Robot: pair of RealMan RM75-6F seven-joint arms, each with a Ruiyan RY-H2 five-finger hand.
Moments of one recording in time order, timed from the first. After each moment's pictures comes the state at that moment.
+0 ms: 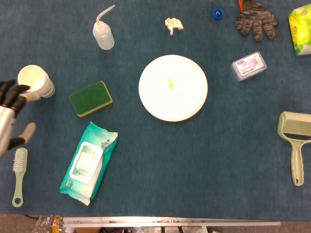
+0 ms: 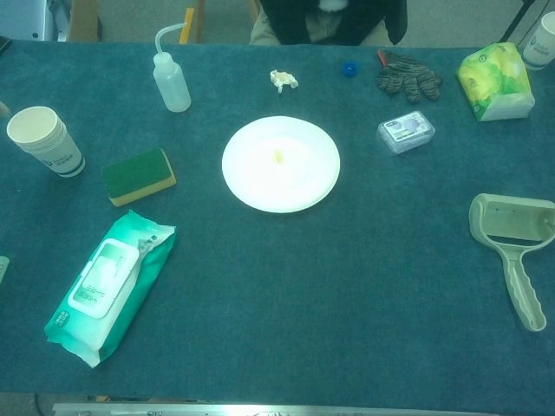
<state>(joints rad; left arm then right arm) -0.18 -1.03 -0.03 -1.84 1.61 1.36 0.17 0.11 -1.13 0.10 -1.66 -1.46 1.44 0.10</state>
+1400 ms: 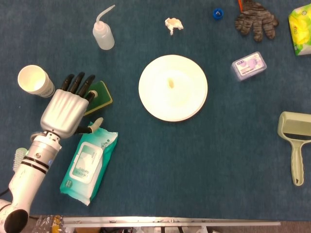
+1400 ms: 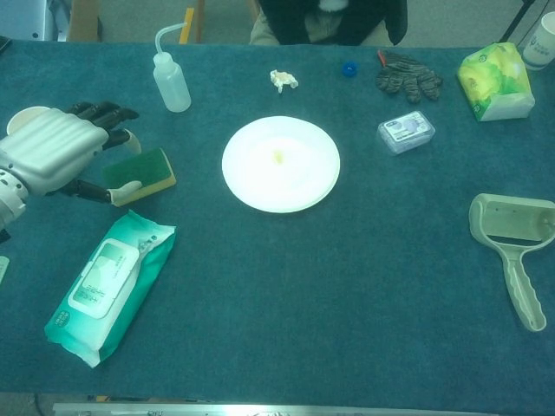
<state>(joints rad) -0.43 -1.34 -0.08 -1.78 1.30 1.09 0.75 0.12 -1.14 0.10 -1.59 -1.44 1.42 0.15</state>
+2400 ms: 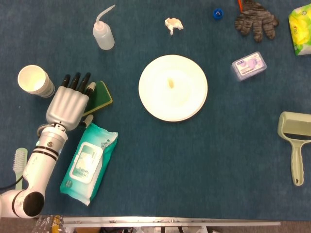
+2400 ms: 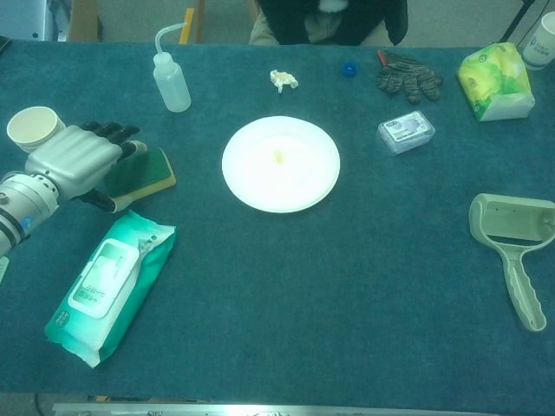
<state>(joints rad) -0.55 -1.47 -0.05 -1.64 1.00 1.08 0.96 0.11 -1.12 0.10 -1.59 -1.44 1.42 0.17</state>
